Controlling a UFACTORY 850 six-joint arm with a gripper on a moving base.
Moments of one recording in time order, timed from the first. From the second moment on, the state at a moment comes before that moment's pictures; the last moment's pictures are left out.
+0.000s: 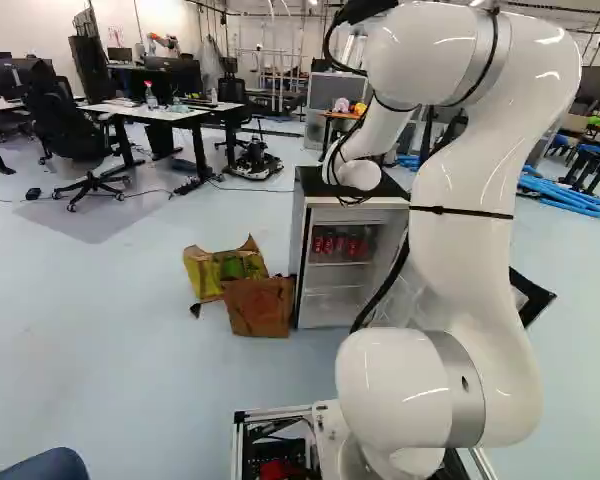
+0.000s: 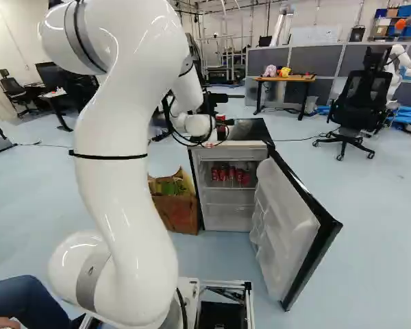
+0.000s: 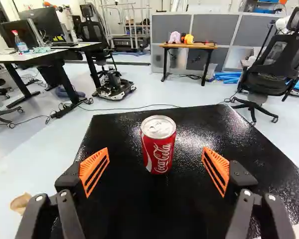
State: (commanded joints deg) arm -9.0 -25.8 -56.9 0.2 40.3 0.0
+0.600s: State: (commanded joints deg) arm -11.2 -19.1 -48.6 0.2 40.3 0.0
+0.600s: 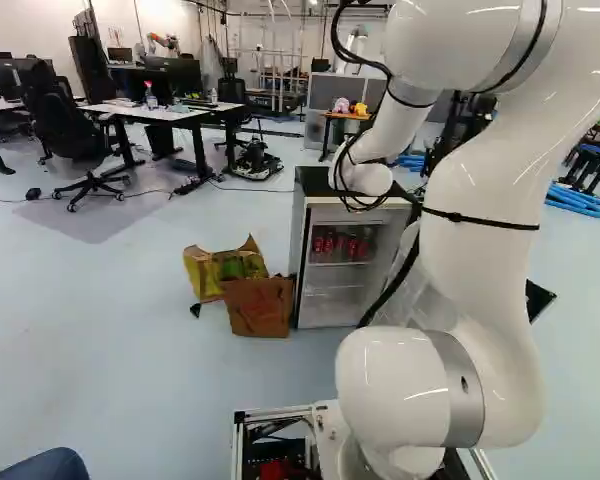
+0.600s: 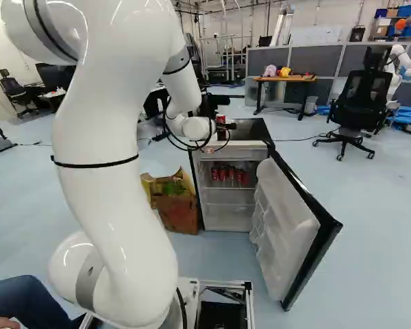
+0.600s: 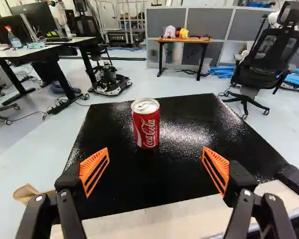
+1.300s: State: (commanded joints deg) arm -16.7 -9.9 -42.4 0.2 37.4 0.0
